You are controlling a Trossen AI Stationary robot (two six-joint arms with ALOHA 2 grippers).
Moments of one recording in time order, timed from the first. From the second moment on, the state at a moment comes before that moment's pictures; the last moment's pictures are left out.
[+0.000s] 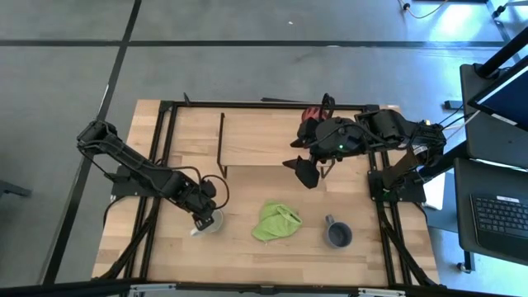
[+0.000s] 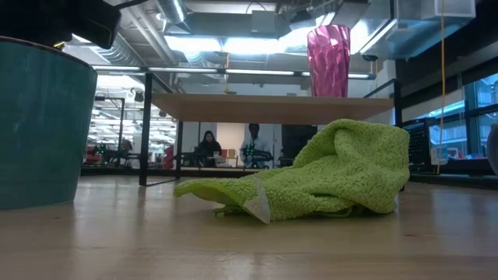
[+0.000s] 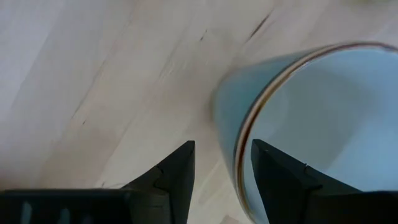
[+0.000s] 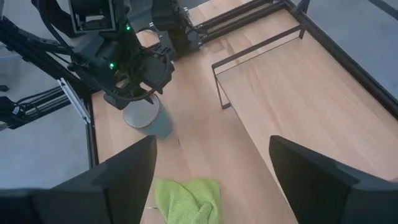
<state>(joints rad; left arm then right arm) -0.49 1.34 0.94 -0.96 -0.05 -1.12 0.19 1.67 2.20 -1.24 0.24 0.54</state>
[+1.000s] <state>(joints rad) -0.46 1.34 1.07 -0.99 -0.05 -1.15 0.20 1.67 2.26 -1.38 0.36 0.57</state>
